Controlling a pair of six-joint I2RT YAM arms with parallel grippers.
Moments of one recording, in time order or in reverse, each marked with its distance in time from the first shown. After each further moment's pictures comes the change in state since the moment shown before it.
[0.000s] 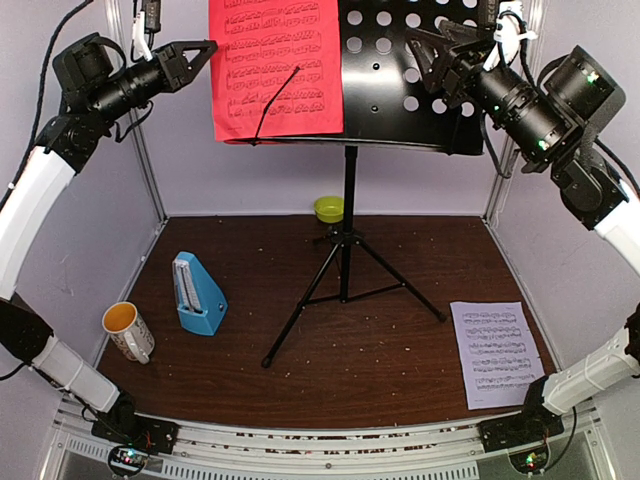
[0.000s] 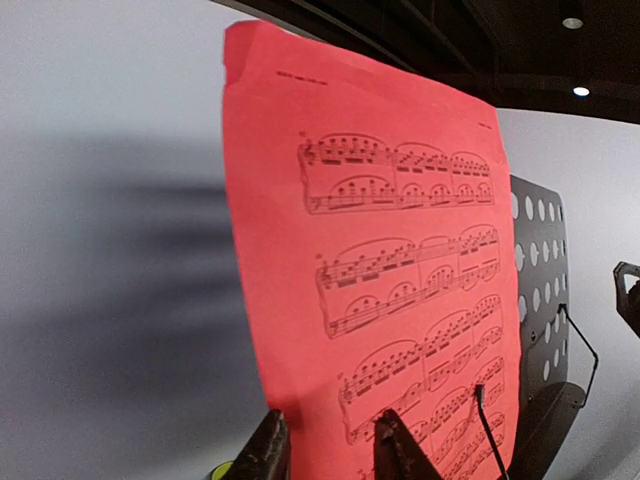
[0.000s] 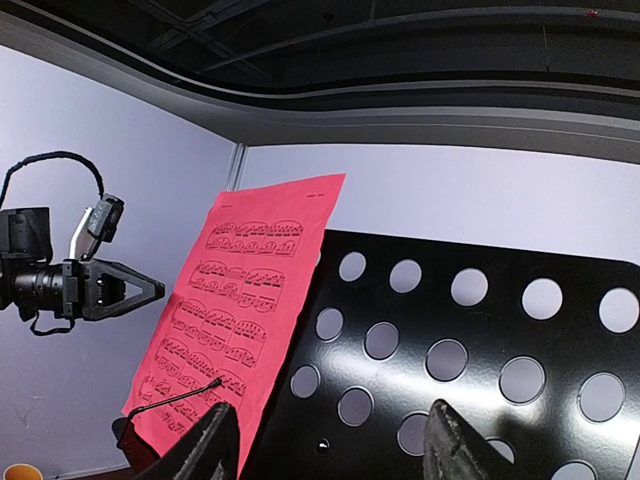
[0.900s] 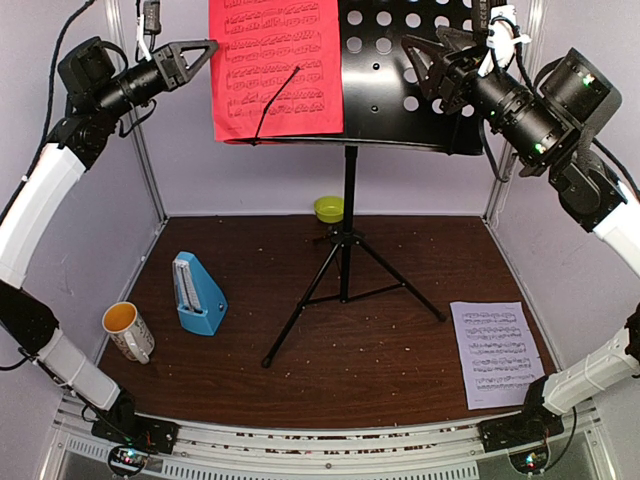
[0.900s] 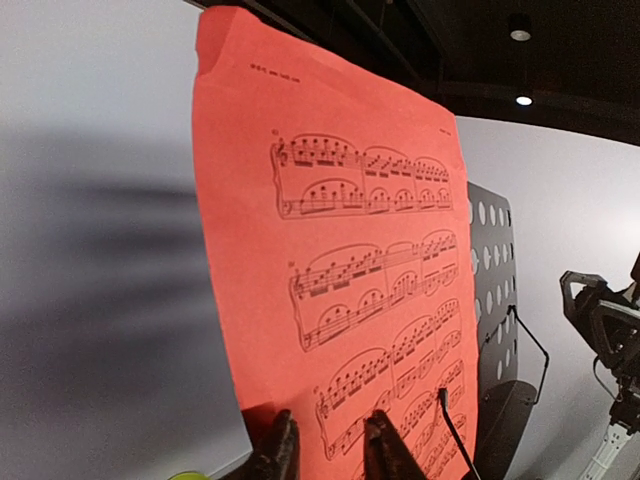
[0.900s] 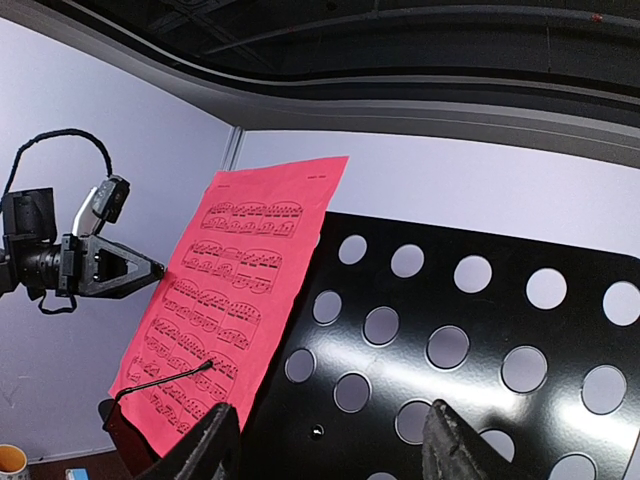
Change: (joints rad) left arm 0.075 0.051 -0.008 0.135 0.222 -0.138; right arm 0.008 -0.002 -0.014 -0.013 0.023 -0.046
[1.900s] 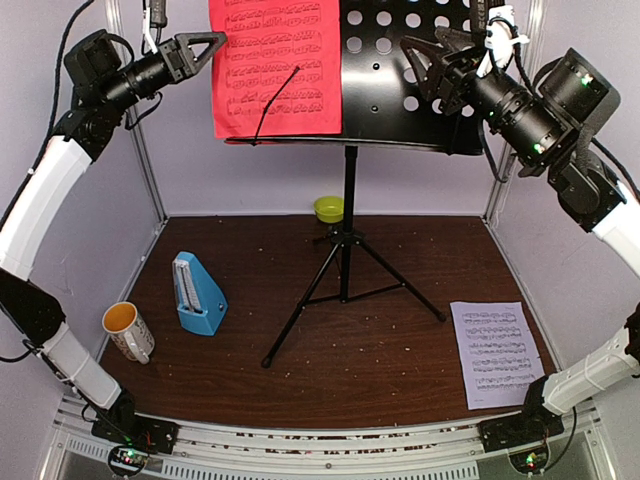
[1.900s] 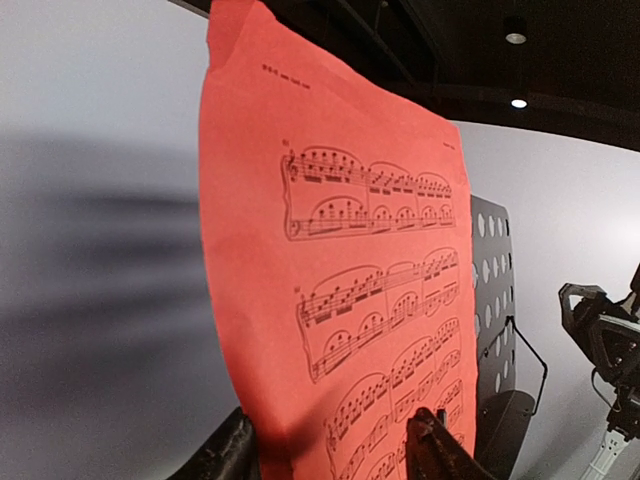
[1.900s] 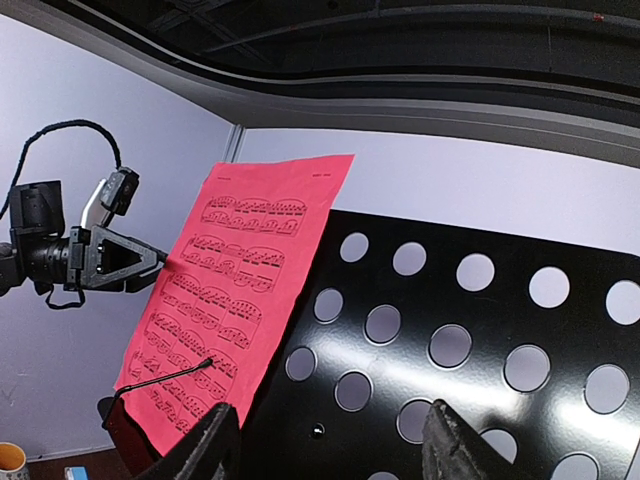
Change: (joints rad) left arm -0.020 0.056 0.090 -0.019 -0.004 0.004; right arm 0.000 0.002 0.000 -0.002 0.000 -0.006
